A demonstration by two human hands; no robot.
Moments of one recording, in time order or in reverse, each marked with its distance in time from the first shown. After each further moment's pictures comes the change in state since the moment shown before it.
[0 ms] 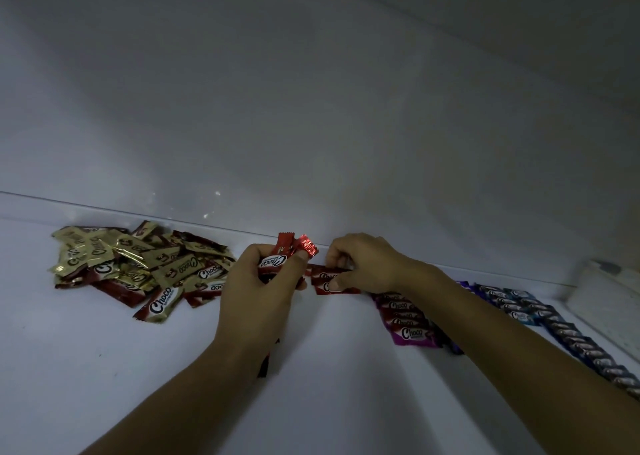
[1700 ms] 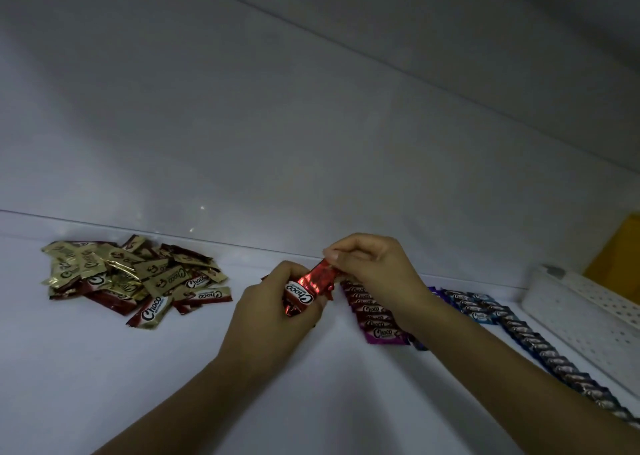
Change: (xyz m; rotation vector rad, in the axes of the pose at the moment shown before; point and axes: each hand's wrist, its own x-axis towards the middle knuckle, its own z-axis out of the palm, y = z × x) left_hand -0.020 0.004 0.003 0.386 -0.319 0.284; right_hand -0.078 -0.046 -0.022 1.008 0.469 0.089
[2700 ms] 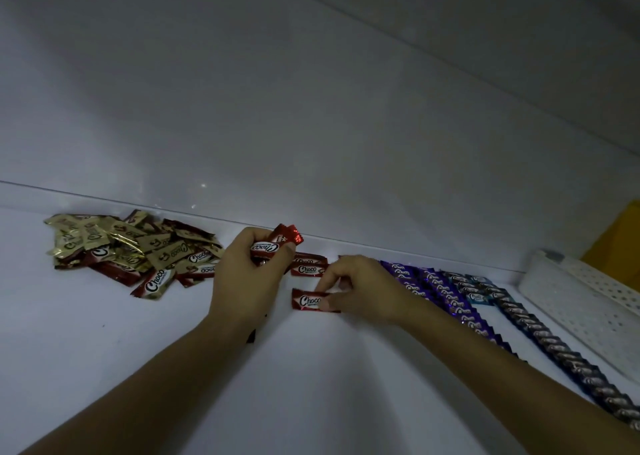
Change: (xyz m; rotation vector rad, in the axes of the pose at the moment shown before) left_hand 0.013 -0.012 -0.005 -0.297 0.277 -0.137; right_hand -0.003 0.044 0.001 -0.729 -0.317 -0.046
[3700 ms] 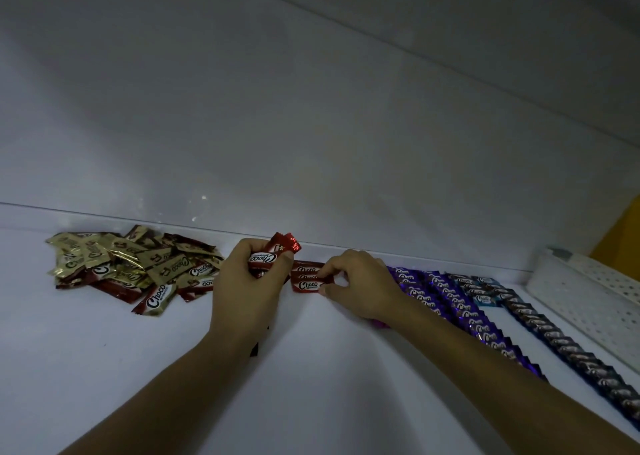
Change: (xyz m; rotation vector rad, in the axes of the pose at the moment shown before) left_hand 0.001 -0.002 0.000 0.016 0.047 0.006; right_hand 0.024 0.017 0.012 -0.180 0.169 0.060
